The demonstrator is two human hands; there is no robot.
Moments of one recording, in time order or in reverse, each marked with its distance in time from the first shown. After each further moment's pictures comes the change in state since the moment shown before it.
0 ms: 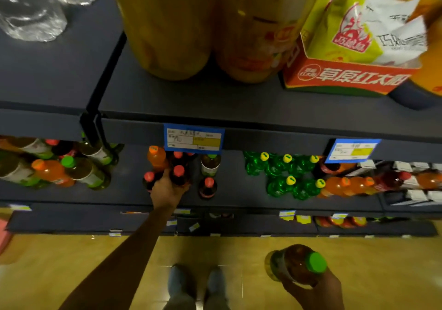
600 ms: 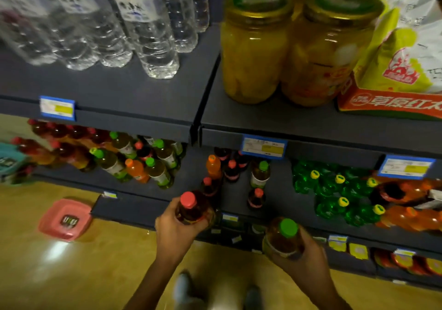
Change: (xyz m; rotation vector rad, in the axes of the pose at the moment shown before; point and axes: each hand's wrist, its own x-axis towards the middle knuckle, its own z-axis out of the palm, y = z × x) left_hand -0.142 -0.023 -0.164 -0.238 0.225 0.135; right_hand 0.007 -0.074 0.088 -0.144 -0.310 -0.320
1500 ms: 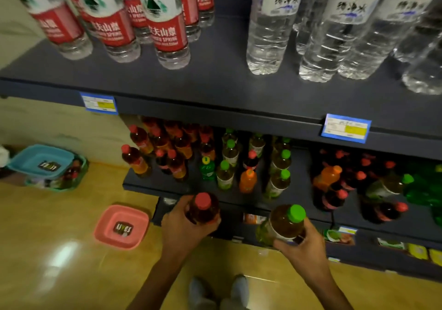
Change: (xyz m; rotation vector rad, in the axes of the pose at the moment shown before) left_hand 0.173 -0.234 -0.349 0.008 0.006 0.094; right_hand -0.016 -0.232 0.409 0.061 0.019 -0.026
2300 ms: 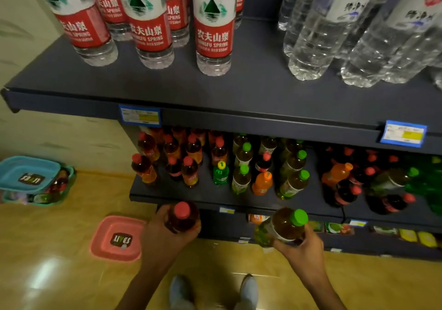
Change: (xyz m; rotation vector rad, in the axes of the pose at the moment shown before) left_hand 0.049 -0.086 -0.087 -0.003 -0.064 -0.132; right_hand -0.011 -0.028 0.094 -0.037 0.187 0.189
